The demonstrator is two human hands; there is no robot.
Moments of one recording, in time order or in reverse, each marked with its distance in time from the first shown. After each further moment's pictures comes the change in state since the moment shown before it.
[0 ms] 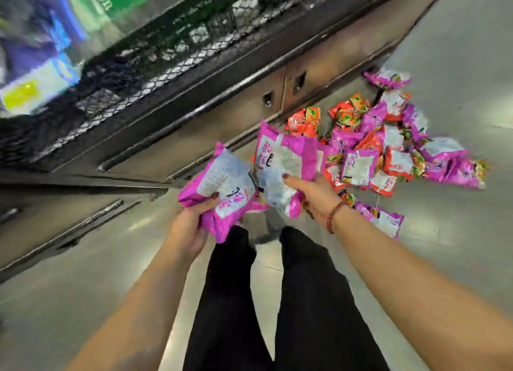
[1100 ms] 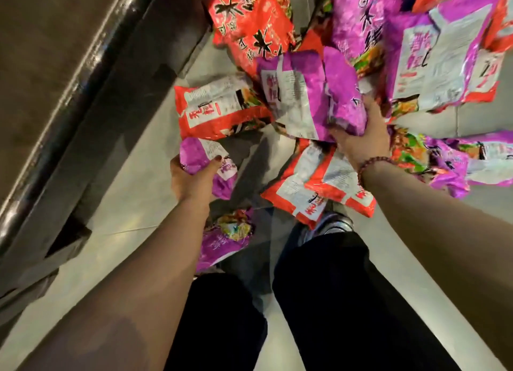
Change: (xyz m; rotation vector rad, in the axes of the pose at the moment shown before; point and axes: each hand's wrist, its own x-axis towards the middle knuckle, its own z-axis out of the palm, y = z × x) left_hand 0.493 -0.279 -0.017 1.041 0.343 0.019; right_hand 0.396 0.286 -0.164 -0.304 0.709 -0.097
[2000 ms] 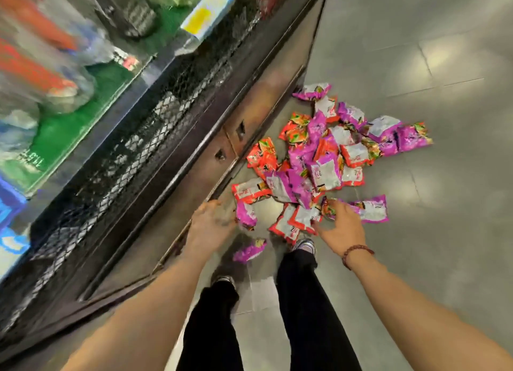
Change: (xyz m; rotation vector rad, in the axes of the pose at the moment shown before) left_hand -0.353 0.193 -0.332 0.594 -0.276 0.701; right_hand -0.327 -0.251 -0.259 -0.329 -0.093 -0.105
